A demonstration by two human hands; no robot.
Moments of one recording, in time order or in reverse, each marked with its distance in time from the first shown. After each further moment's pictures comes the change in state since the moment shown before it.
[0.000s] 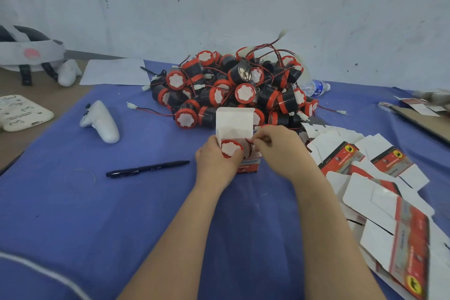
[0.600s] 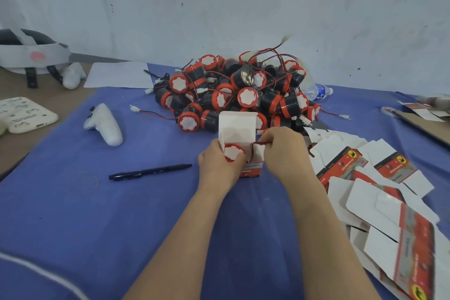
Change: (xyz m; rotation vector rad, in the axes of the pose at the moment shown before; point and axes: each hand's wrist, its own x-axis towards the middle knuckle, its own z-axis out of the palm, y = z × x) left_hand 0.000 0.002 0.001 -0.006 0.008 0.001; right_hand 0.000 -0.012 0.002 -0.119 0.104 0.157
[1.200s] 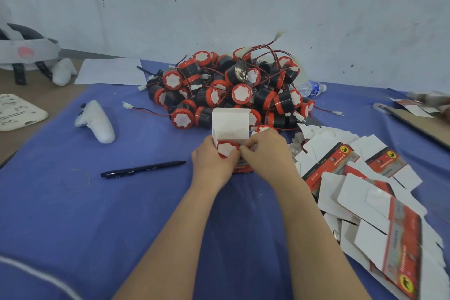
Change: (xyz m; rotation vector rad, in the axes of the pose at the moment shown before) left_hand 0.001 -0.002 0.000 0.000 -0.003 -0.014; right_hand -0.002 0.003 0.017 0.037 -0.063 -0.079
